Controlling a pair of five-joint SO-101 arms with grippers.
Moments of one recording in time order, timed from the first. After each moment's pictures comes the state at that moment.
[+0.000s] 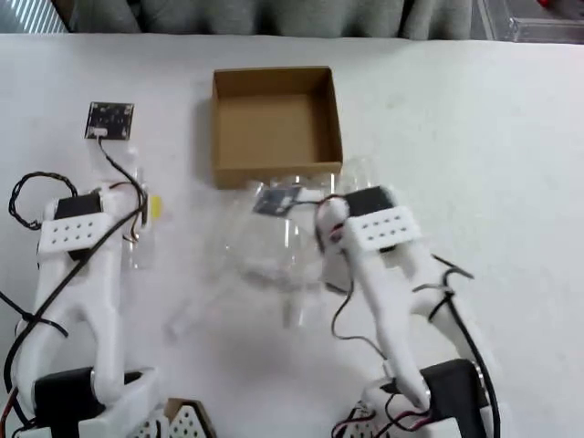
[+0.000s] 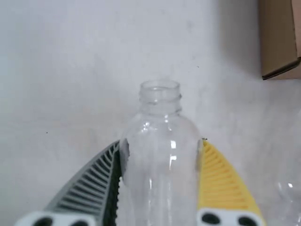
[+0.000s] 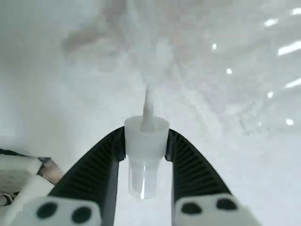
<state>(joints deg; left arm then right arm) -16.8 -17.3 39.9 47.8 -8.9 -15.7 -14.0 30.7 81.2 51.3</state>
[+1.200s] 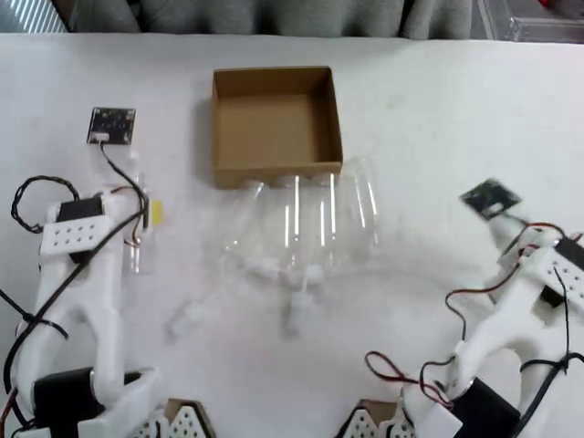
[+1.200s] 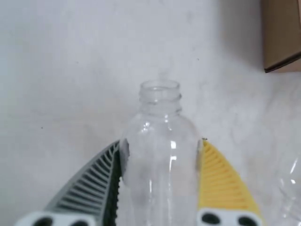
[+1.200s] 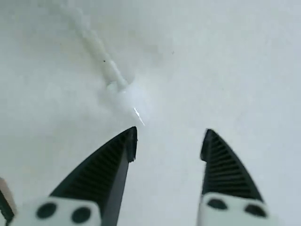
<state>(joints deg) -16.8 -17.3 41.8 46.9 -8.9 38.8 -18.9 33.6 69.2 66.8</state>
